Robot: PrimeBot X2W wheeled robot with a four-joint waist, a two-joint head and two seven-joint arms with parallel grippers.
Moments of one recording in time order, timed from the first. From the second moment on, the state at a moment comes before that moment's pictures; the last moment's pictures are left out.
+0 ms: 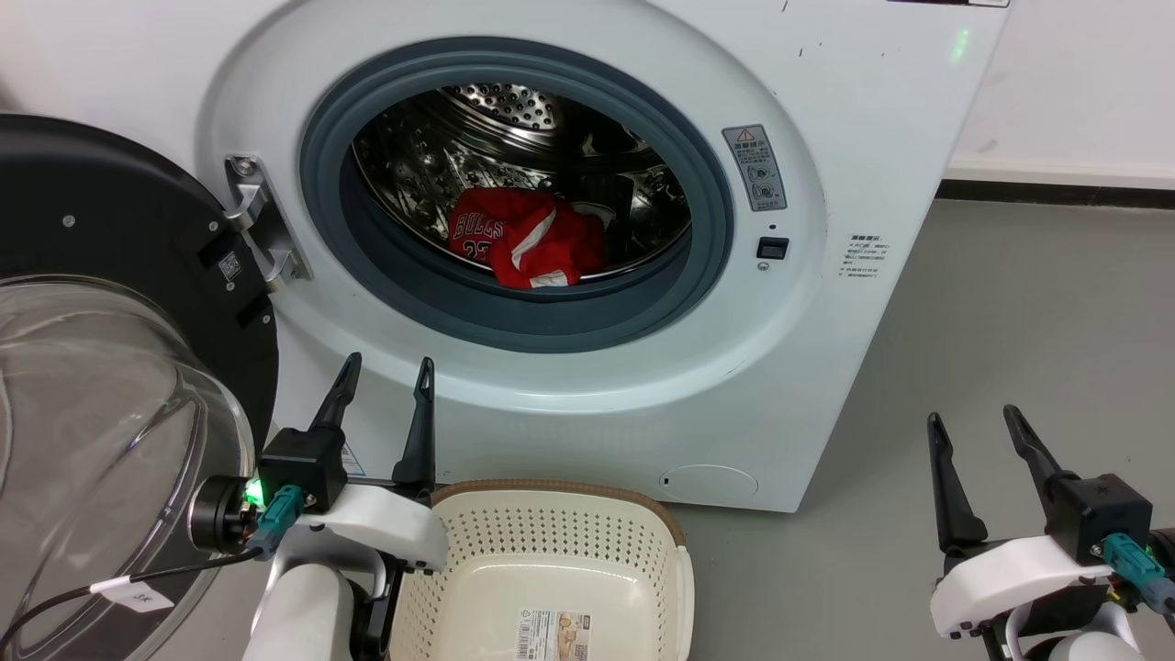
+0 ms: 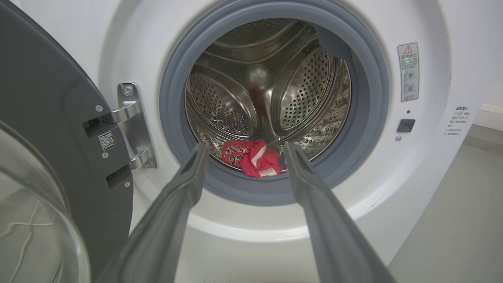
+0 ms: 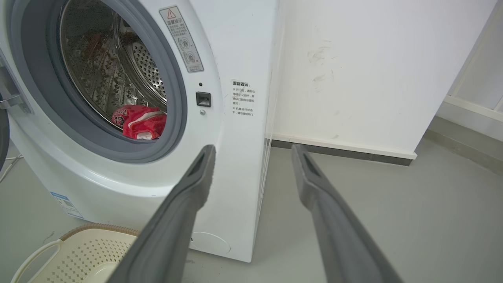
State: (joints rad) left arm -0.24 0.06 -0.04 0.33 -0.08 -0.10 -0.26; right arm -0.03 -0.05 -0.07 0.09 -0.02 0.13 -0.12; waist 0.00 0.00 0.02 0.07
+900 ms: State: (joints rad) left arm -0.68 0.18 -0.02 0.66 -0.04 -0.08 -0.26; right arm -0.13 -0.05 0.05 0.01 0.08 0.13 -0.14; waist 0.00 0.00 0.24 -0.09
